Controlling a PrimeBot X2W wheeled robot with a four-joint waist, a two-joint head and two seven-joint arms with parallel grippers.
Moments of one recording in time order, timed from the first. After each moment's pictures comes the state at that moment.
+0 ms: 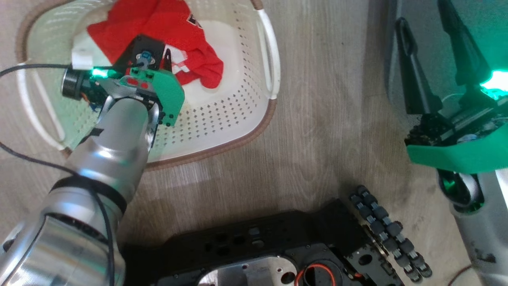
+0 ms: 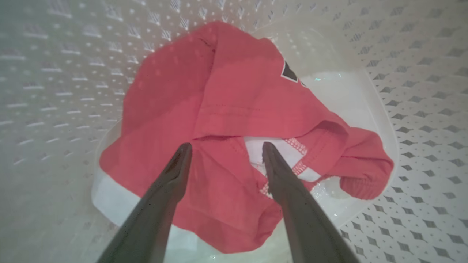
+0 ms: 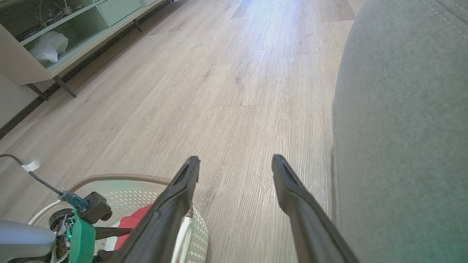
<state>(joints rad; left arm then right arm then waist) -1.09 0.04 -0.73 1.28 -0.39 0.19 -0.25 -0.42 -0.32 0.21 -0.15 0.46 0.13 -0.26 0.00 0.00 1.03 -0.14</state>
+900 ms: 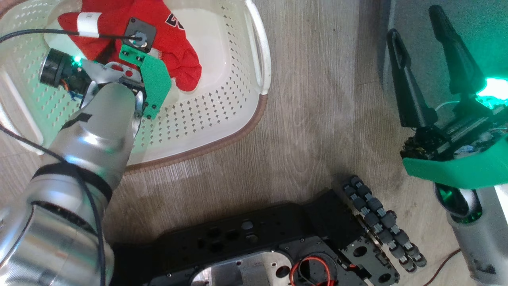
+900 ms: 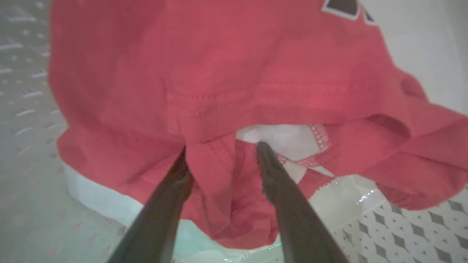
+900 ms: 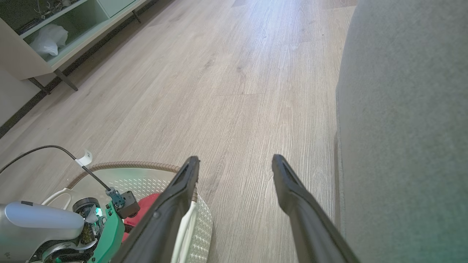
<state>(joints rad) -1.16 0.08 -0.82 1.30 -0.34 0.21 0.01 -0.39 -0.32 0.24 -0.21 0.46 0.13 -0.26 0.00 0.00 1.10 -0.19</state>
